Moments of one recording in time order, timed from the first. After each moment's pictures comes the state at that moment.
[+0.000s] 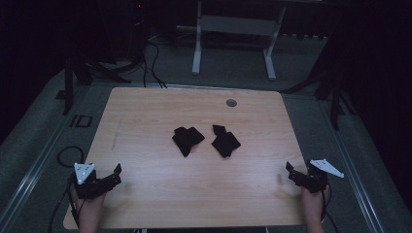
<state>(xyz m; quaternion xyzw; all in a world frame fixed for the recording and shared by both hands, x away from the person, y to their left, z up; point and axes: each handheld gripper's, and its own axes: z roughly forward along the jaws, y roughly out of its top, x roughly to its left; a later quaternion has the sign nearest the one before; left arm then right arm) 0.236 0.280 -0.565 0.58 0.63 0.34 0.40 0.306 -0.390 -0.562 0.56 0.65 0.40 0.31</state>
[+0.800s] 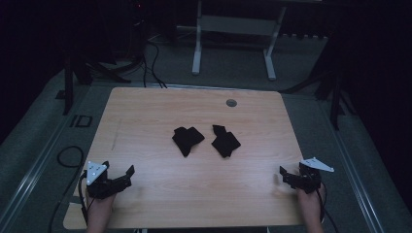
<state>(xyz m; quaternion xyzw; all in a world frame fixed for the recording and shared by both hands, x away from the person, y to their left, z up) 0.238 0.252 -0.563 0.61 0.57 0.30 0.46 0.311 -0.373 -0.563 0.55 0.71 0.35 0.27</state>
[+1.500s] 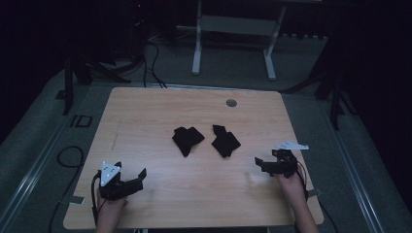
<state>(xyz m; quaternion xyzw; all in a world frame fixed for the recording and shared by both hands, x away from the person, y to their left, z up) 0.237 0.222 -0.560 0.64 0.55 0.28 0.47 0.351 -0.301 -0.532 0.47 0.78 0.38 0.17</state>
